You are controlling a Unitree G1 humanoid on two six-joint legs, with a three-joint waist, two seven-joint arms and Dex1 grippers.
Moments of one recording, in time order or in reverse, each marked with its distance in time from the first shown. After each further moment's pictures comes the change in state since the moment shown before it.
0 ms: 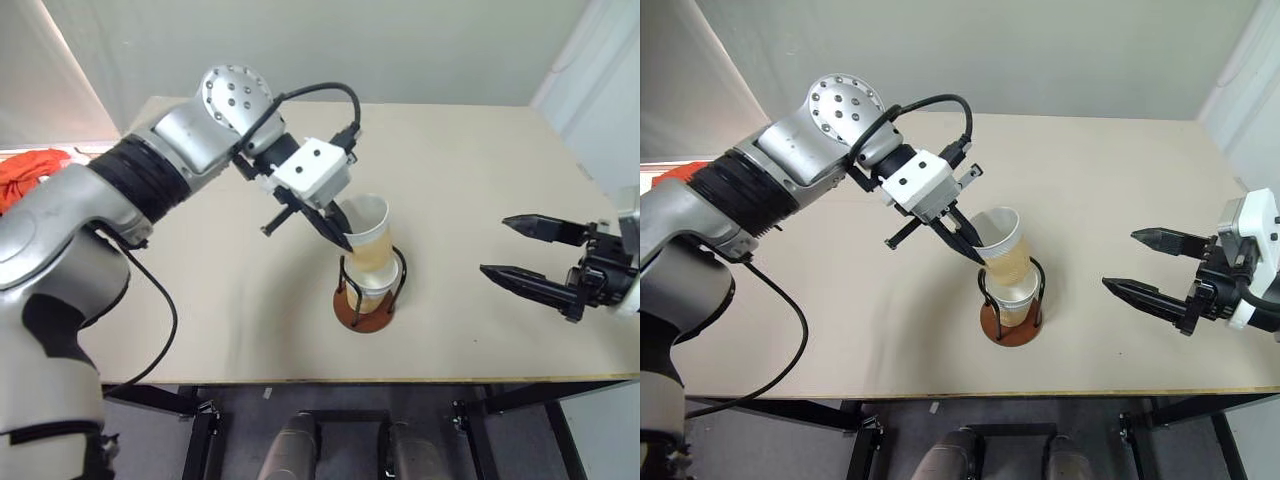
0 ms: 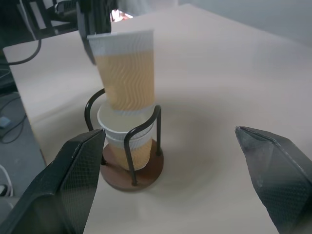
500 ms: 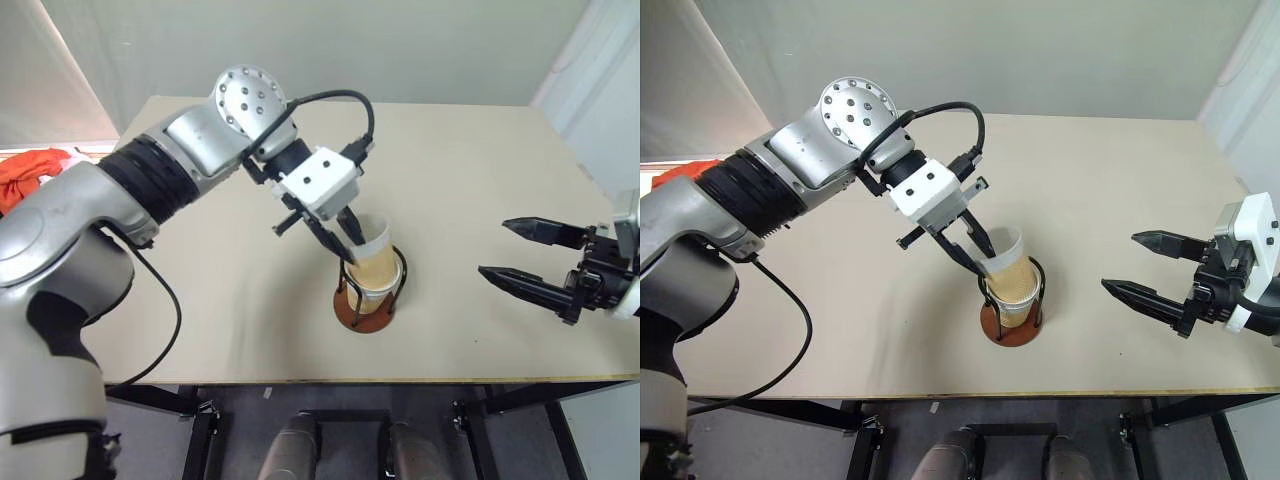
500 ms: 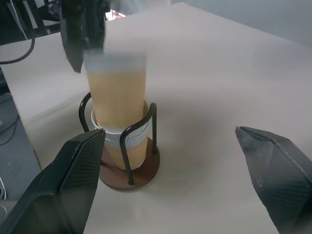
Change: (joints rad) left arm -0.007 -0.010 -0.015 -0.035 0.037 -0.028 0.000; right arm 0.021 0.006 -0.004 -0.018 0.002 0.001 -0.025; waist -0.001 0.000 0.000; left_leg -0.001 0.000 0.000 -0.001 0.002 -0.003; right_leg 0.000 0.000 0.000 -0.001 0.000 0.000
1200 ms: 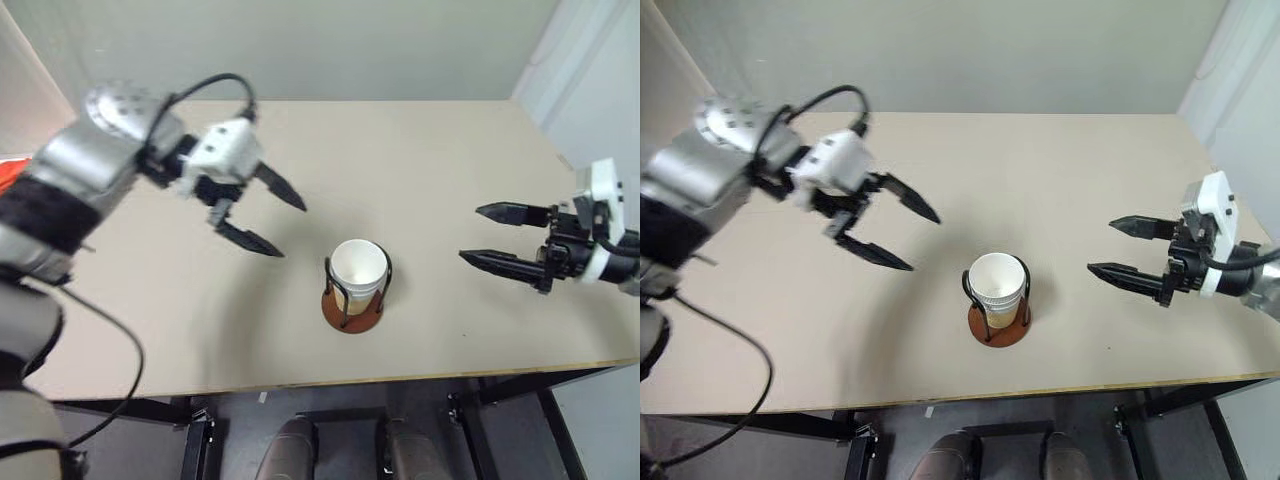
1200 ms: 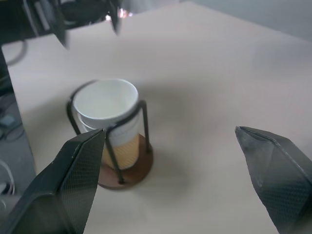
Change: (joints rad) left arm 0.318 0.337 0.412 -0.087 -0.019 0.386 -0.001; right arm -0.316 -0.009 0.352 0.307 -0.210 -0.124 0.189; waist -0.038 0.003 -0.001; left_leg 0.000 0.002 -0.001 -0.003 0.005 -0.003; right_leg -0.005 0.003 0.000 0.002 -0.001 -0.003
